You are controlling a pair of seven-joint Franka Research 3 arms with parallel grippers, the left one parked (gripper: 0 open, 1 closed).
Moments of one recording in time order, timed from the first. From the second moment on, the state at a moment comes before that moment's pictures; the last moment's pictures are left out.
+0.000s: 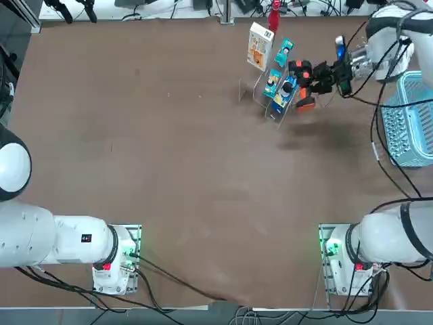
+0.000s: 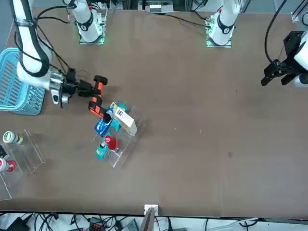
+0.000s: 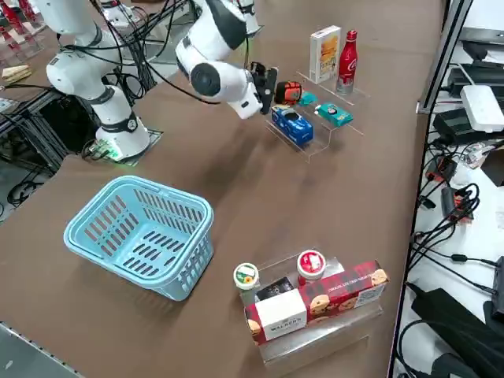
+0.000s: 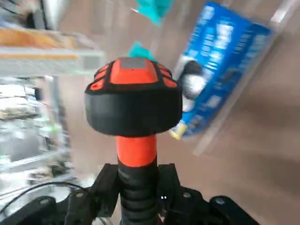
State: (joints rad) arm -0.04 0.11 0.01 -2.27 0.99 1.99 -0.59
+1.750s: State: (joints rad) arm 0.12 0.09 0.01 -2.33 -0.17 2.19 0.38
